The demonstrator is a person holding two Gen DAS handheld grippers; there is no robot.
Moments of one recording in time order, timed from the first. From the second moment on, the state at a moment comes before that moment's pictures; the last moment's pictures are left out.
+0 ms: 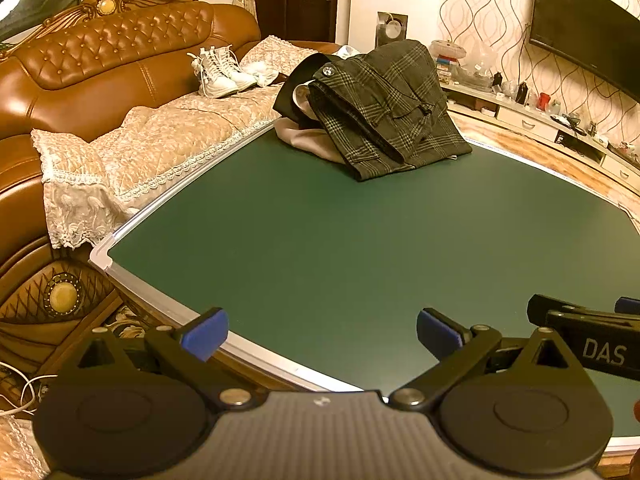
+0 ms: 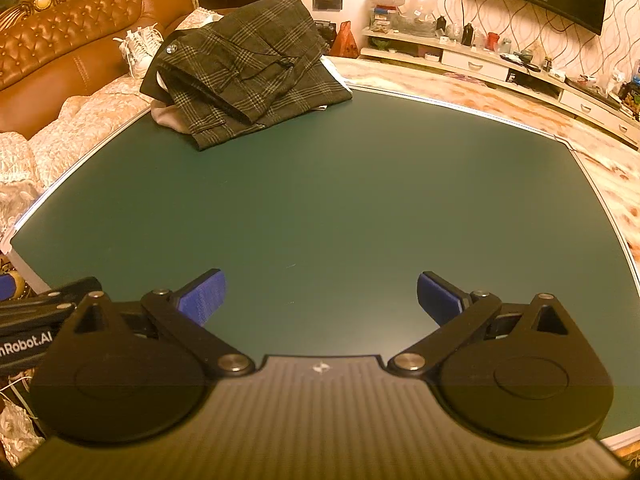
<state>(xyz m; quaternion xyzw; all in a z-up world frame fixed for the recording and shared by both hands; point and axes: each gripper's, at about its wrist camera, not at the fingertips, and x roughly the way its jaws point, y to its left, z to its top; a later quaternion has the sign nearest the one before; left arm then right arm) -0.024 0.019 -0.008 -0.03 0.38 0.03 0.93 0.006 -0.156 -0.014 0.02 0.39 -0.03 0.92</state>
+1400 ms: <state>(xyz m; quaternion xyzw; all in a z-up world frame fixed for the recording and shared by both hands) 0.024 0.029 -0.016 -0.02 0.38 0.04 0.92 0.014 -0.141 -0.007 0.01 0.37 -0.01 0.93</state>
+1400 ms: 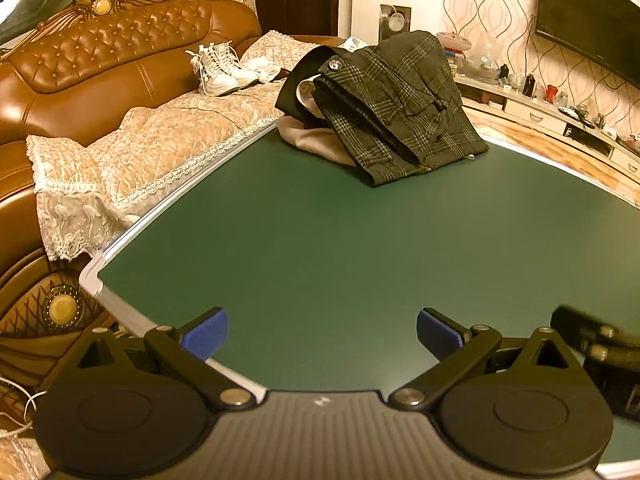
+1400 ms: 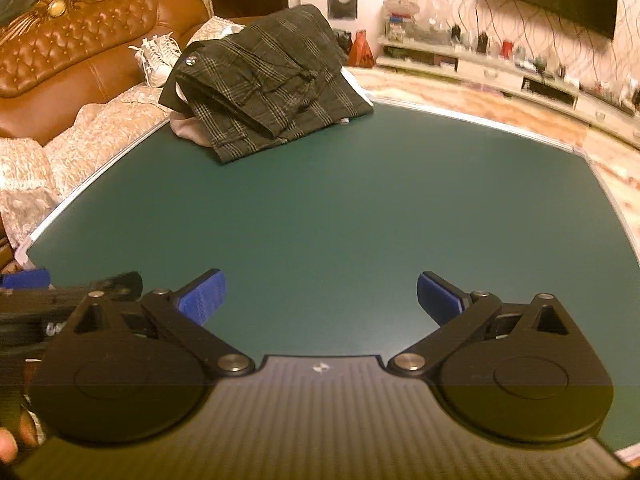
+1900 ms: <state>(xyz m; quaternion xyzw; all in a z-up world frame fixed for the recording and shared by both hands) 0.147 0.012 -0.012 0.03 0.35 0.00 0.93 0.015 -0.135 0.018 0.07 0.35 -0.02 0.93</state>
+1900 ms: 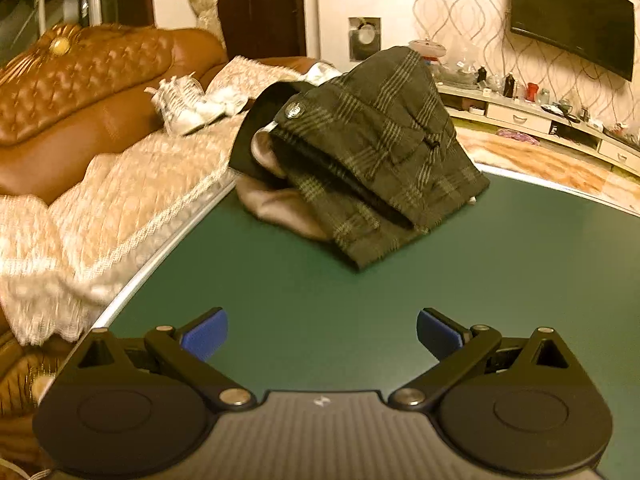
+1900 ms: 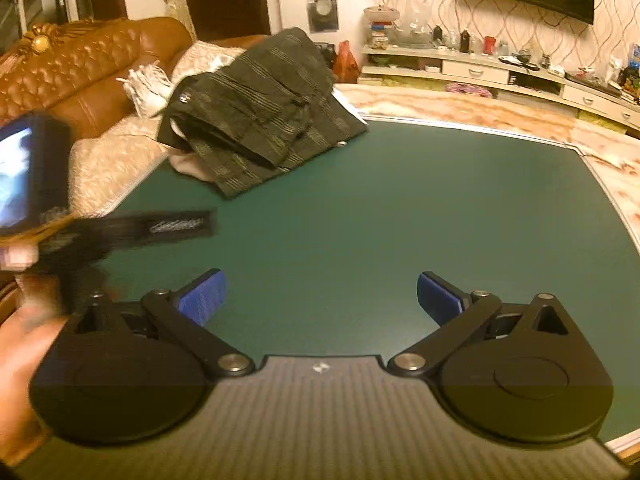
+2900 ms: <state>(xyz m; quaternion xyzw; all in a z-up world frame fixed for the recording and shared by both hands) 0.343 -0.007 -0.020 0.14 0.31 -0.01 0.94 0.035 -0.128 0.003 0.07 0.37 0.02 0.93</state>
